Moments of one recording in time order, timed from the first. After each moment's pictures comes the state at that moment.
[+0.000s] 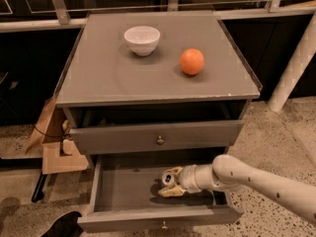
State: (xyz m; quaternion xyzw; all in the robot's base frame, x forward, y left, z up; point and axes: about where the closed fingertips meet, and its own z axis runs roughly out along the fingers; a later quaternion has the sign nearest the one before) arm 0.519 -0.053 0.431 -0.53 0.71 0.30 0.35
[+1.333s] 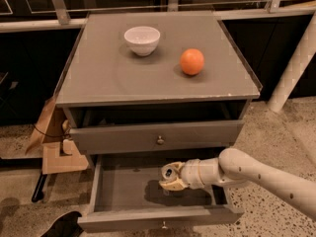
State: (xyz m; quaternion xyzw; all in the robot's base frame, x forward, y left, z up) arm 0.508 -0.049 0.493 -0.52 0.70 0.32 0.37
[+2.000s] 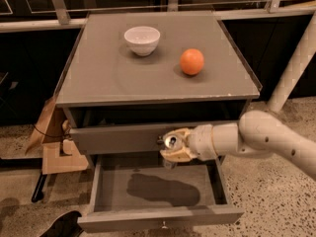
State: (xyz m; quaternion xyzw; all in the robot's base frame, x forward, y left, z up) arm 0.510 -0.049 0.680 -0.52 0.68 0.32 0.41
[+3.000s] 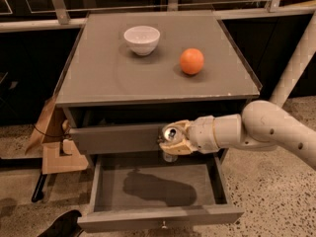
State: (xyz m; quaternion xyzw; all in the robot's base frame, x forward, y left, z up) arm 0.511 -0.047 0.722 -0.53 0.67 0.30 0.42
